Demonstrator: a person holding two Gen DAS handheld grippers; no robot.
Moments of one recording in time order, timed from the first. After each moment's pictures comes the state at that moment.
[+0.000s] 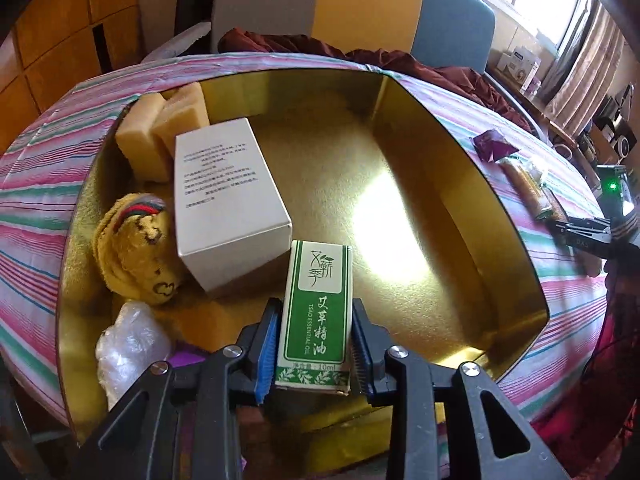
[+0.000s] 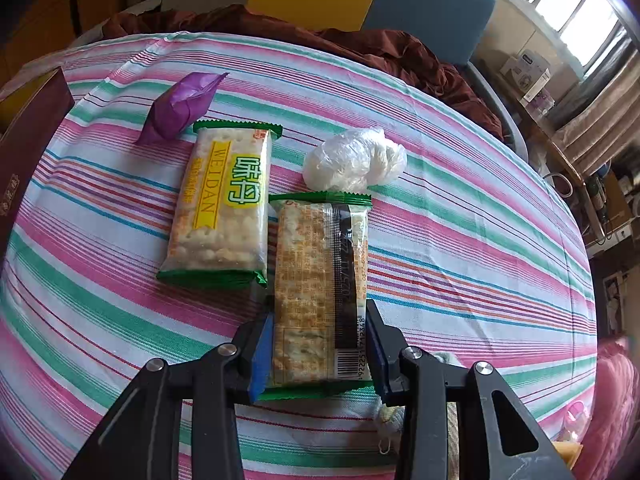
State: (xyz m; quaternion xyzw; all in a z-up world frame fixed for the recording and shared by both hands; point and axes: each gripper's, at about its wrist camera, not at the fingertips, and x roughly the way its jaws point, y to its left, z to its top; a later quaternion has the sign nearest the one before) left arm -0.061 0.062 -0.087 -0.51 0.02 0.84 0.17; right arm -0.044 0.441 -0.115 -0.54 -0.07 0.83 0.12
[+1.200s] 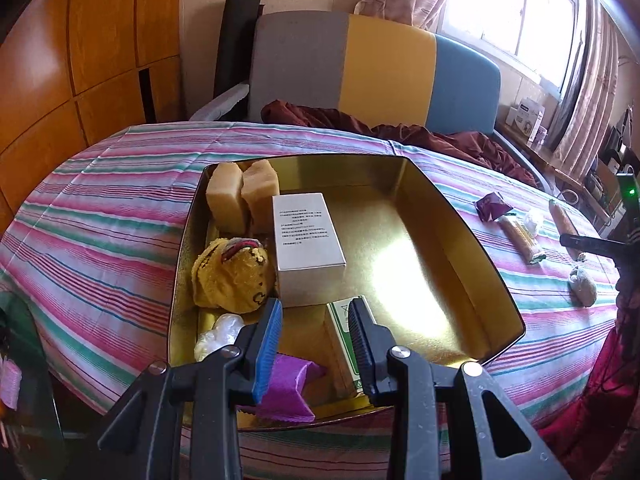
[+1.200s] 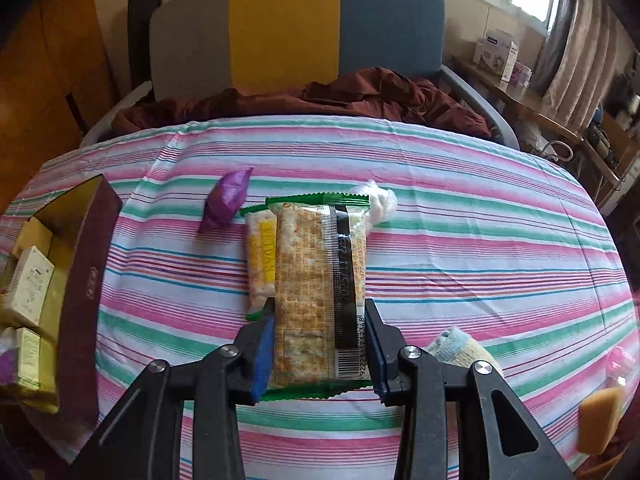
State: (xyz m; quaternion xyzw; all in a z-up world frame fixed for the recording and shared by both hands) left arm -0.026 0.017 -0.037 -0.41 0.00 0.91 0.12; right arm -0.021 0.415 -0.041 -0.45 0.06 0.88 0.11
